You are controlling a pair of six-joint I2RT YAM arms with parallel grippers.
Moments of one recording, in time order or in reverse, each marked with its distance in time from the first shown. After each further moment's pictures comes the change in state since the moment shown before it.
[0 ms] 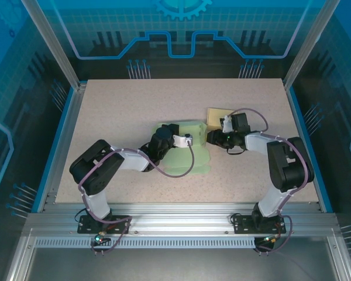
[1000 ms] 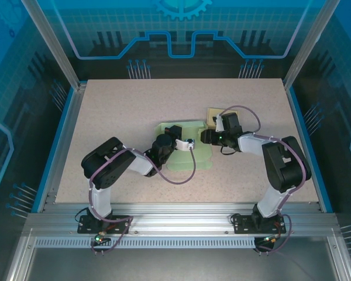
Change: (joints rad) left arm -0.024 0.111 -0.039 0.259 -0.029 0.118; right arm 0.113 0.019 0.026 0.085 0.222 -0.076
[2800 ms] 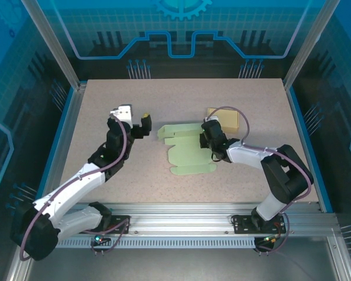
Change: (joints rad) left arm 0.204 -0.883 -0.022 -0.988 -0.134 -1.712; right arm 0.260 -0.112 -0.051 -0.005 0.643 -0.011
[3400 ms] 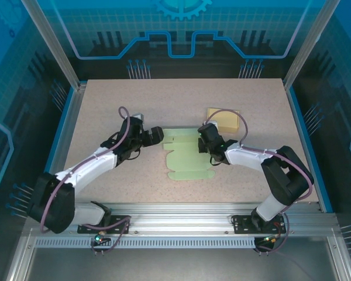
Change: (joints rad) left arm 0.081 0.288 0.080 -0.210 0.459 -0.357; right arm 0.048 -0.011 0.005 -0.112 0.008 0.096
